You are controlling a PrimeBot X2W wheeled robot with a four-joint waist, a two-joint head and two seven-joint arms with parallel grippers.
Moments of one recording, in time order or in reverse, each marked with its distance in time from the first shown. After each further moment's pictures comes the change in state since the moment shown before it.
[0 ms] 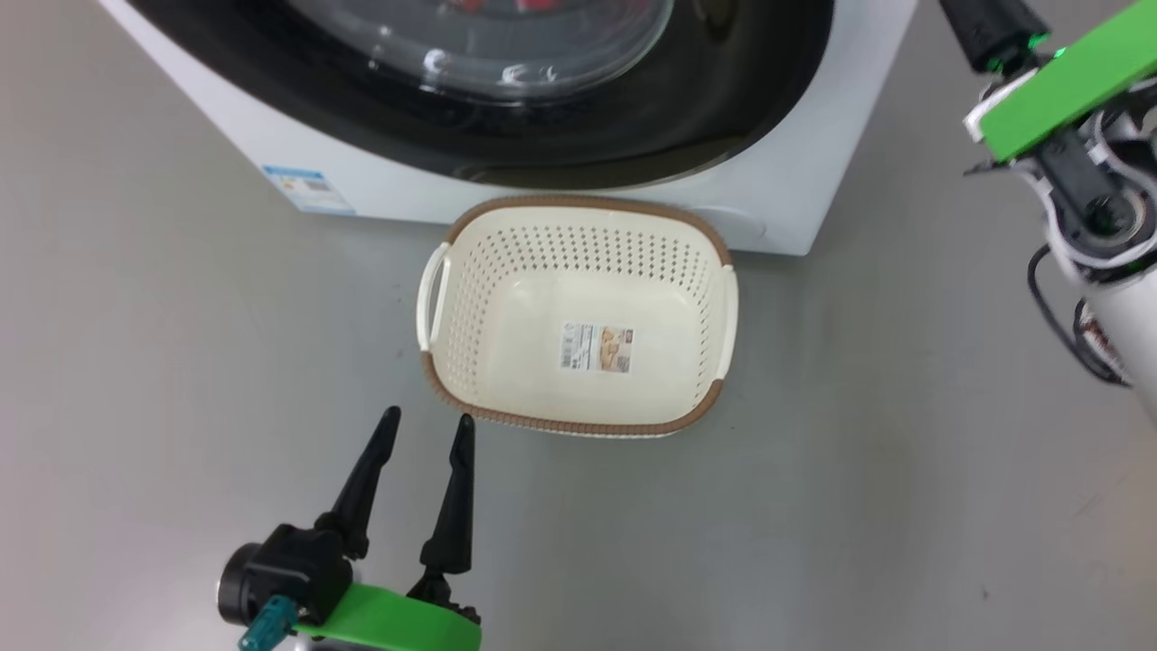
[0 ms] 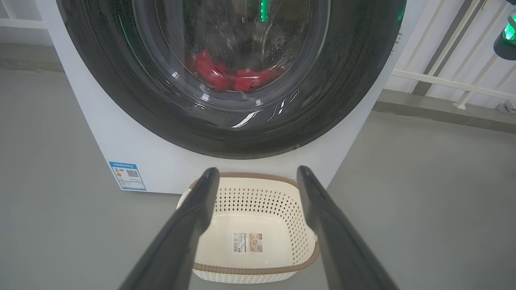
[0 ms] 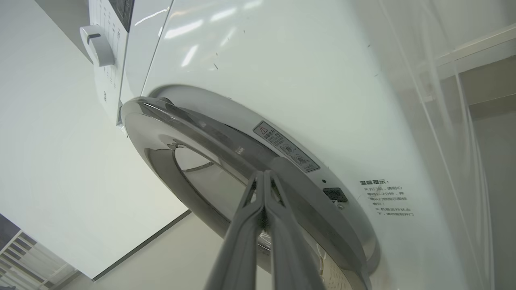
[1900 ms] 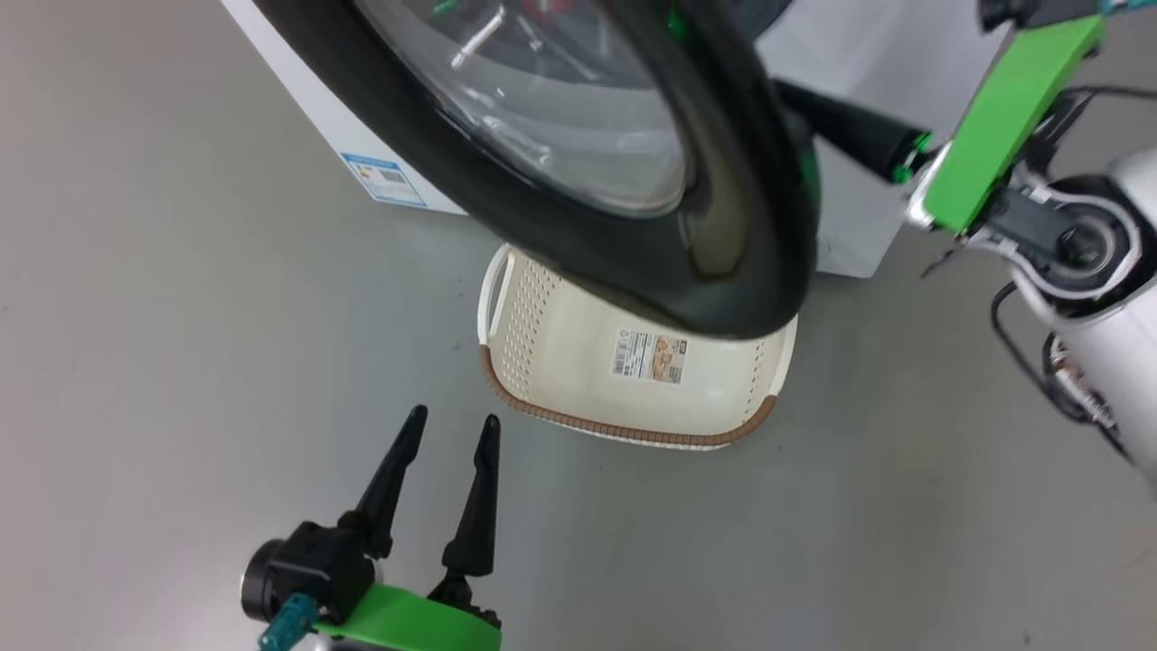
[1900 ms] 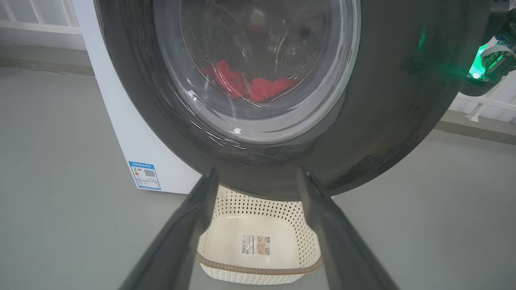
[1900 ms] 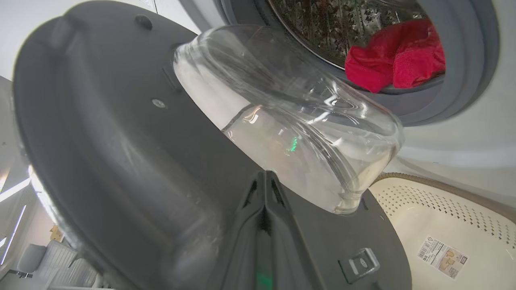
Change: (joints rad) left arm -0.021 -0.007 -0.043 0.002 -0.026 0.000 0.000; right arm 0.006 -0.026 0.094 -0.052 0.253 -0.007 0.439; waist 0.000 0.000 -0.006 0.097
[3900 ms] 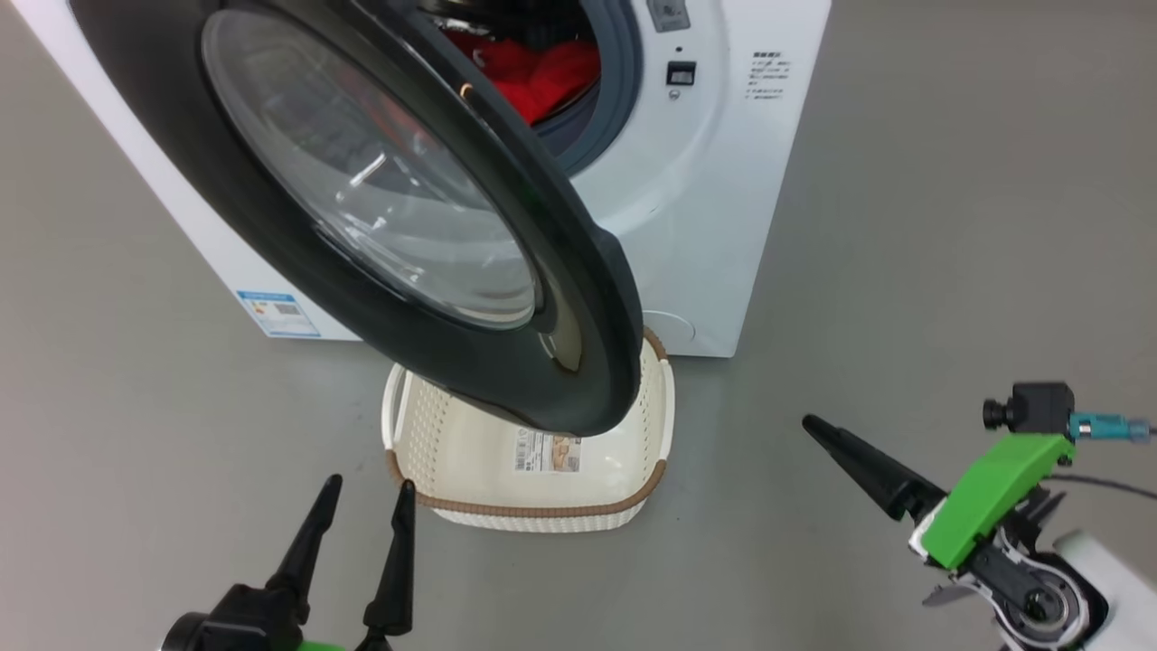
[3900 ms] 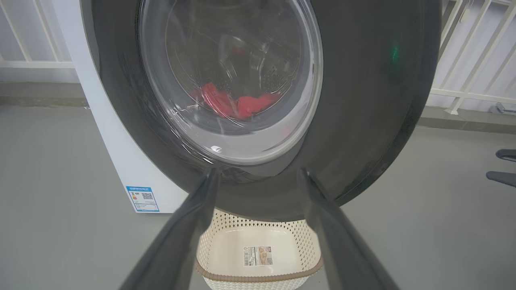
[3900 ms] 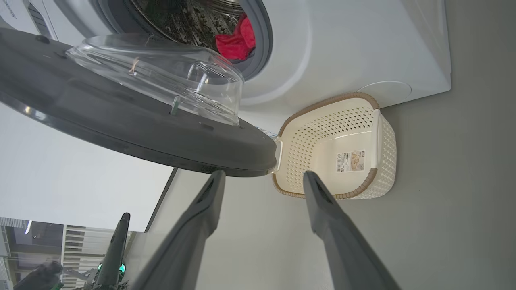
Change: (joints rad) left arm 0.137 0.003 0.182 0.029 0.123 -0.080 0.000; right arm 0.657 -0.019 -0.063 -0.101 -0.042 0.000 -0.286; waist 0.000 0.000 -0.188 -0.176
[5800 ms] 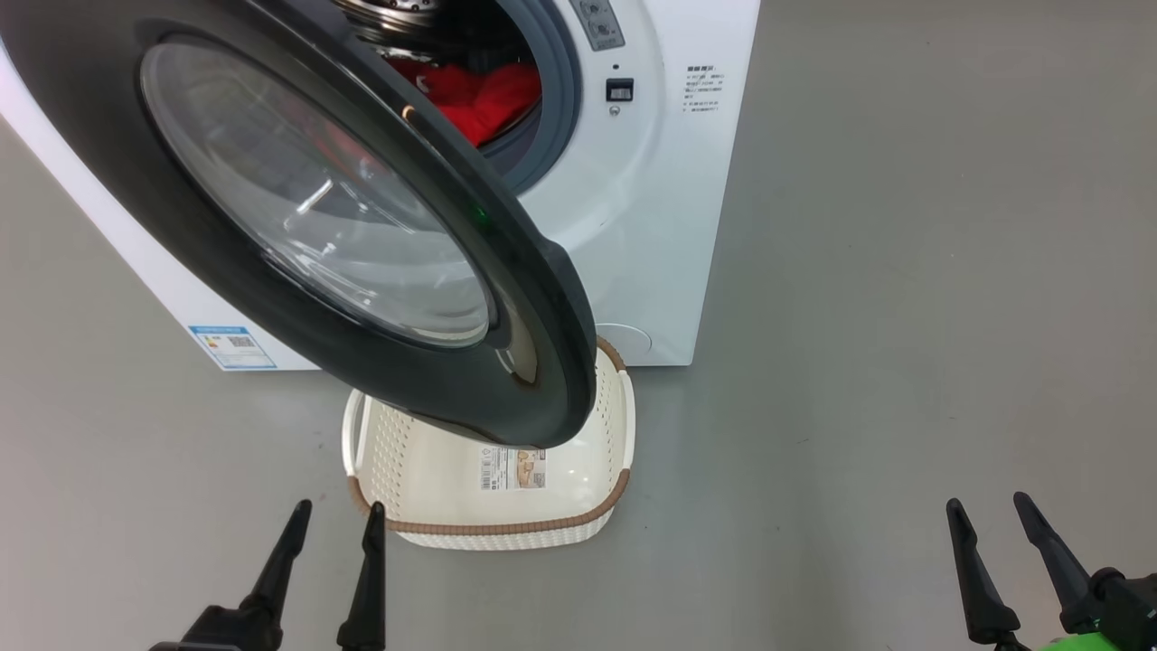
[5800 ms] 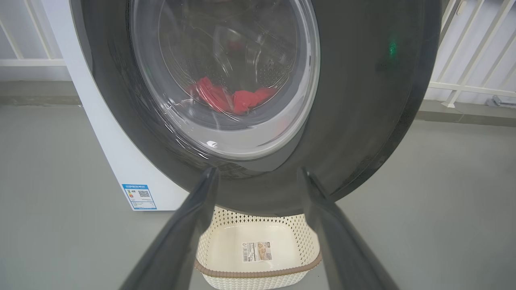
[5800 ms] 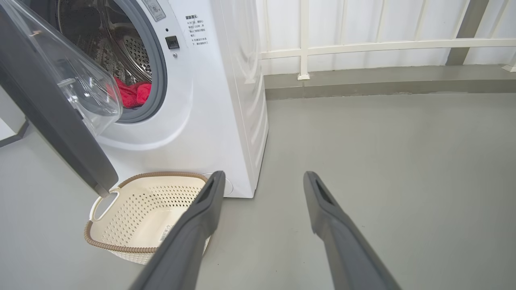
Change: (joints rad) left arm 0.039 0.001 0.062 0.015 0.014 -0.009 0.000; right arm 0.478 0.322 -0.604 -0.120 -1.214 0.001 -0.411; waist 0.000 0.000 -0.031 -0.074
